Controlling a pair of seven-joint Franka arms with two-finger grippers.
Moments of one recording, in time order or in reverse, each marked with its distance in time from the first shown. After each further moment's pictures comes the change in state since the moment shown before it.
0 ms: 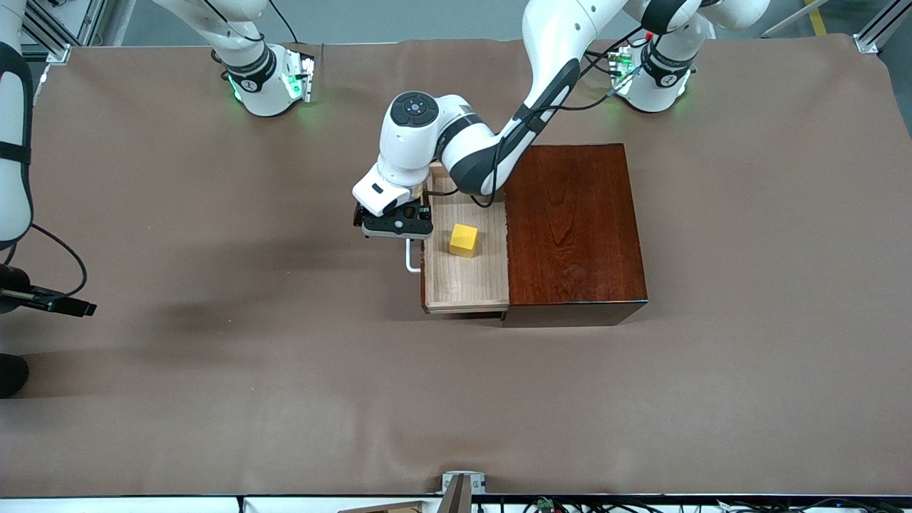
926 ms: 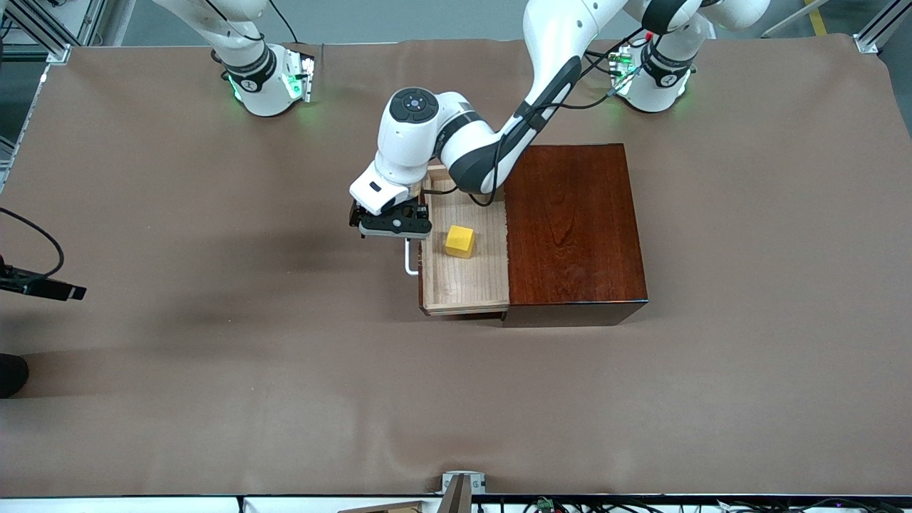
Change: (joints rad) left arm 0.002 -0.005 0.001 0.033 -0.004 -0.020 -0.016; right arm -0.004 -0.021 0.002 0.120 0.114 -0.246 -0.002
